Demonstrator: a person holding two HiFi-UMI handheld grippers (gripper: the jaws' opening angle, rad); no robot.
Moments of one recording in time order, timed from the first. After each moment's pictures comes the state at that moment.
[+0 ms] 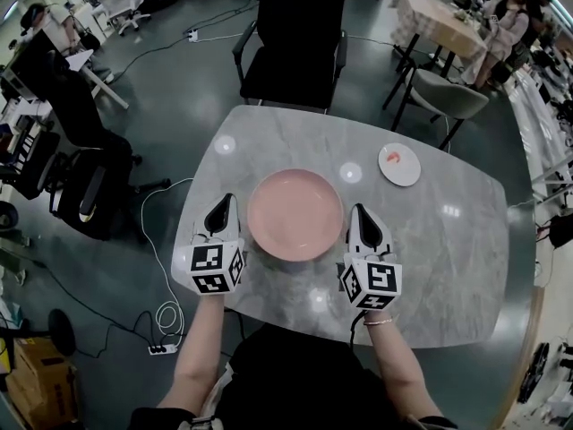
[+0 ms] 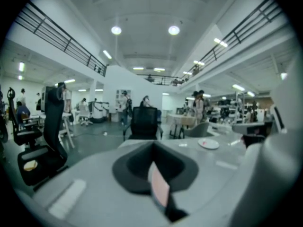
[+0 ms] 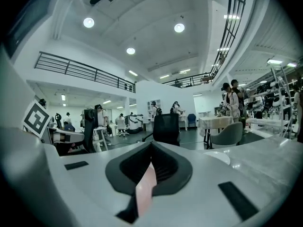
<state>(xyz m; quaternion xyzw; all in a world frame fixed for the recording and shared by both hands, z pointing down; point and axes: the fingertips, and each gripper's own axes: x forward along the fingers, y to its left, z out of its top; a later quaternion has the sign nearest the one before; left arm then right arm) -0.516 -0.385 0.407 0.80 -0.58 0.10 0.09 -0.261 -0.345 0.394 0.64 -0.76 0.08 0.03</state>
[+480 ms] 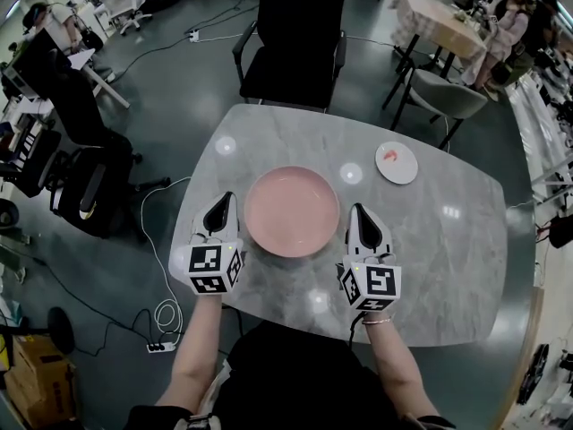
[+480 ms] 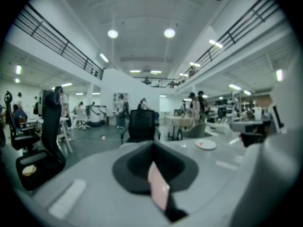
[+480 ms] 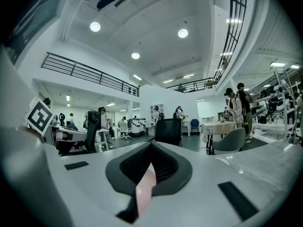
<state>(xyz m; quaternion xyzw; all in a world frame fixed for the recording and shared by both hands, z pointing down) -0.506 -0.376 0.397 0.81 -0.57 0.09 0.06 -0.257 -0.335 0.385 0.63 -0.78 0.05 0.02</state>
